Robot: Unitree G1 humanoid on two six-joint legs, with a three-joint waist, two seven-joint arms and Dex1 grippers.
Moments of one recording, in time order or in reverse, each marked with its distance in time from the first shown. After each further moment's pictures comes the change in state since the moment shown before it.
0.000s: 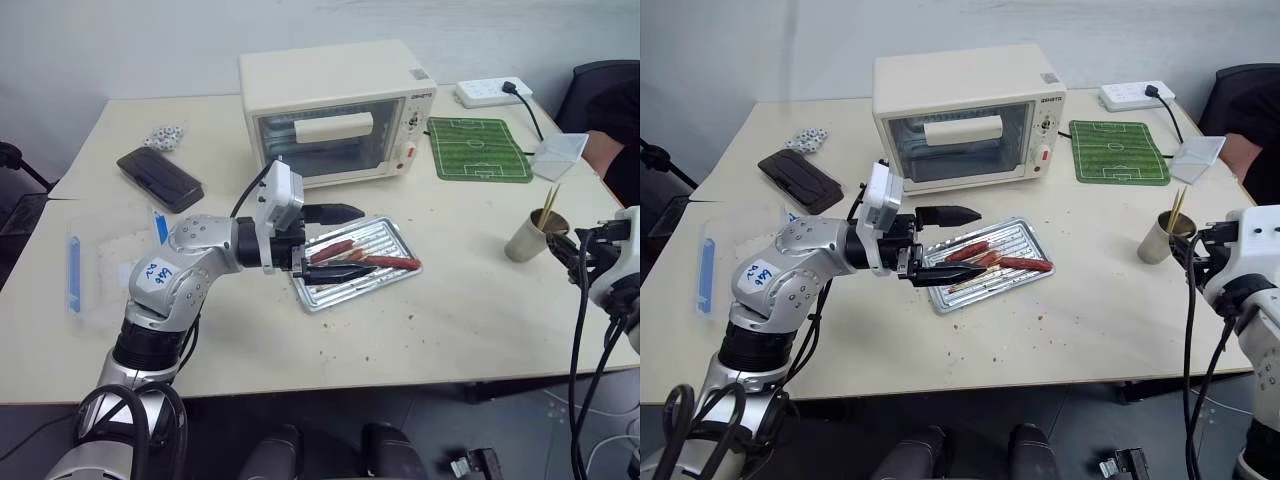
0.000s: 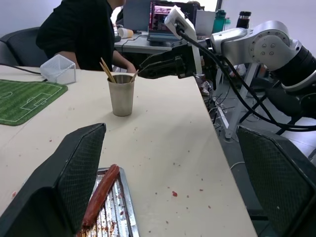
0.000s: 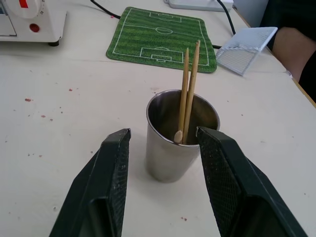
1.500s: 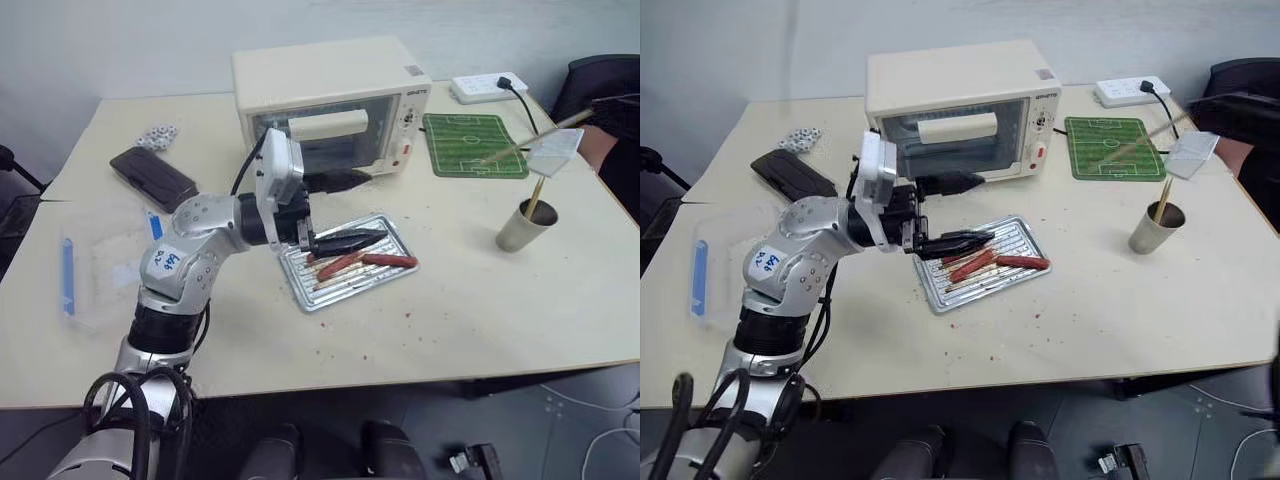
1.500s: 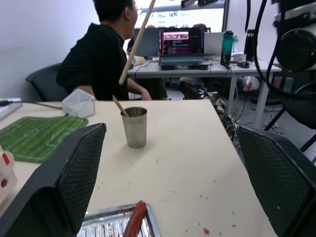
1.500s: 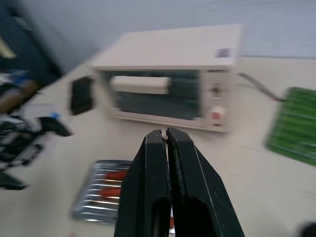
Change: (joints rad) left arm -0.099 -0.075 0.046 0.087 0.035 -0.120 0.015; right arm -0.744 -0.383 -0.074 0.286 0.858 0.761 0.090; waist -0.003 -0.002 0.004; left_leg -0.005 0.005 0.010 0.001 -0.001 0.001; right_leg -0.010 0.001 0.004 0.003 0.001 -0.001
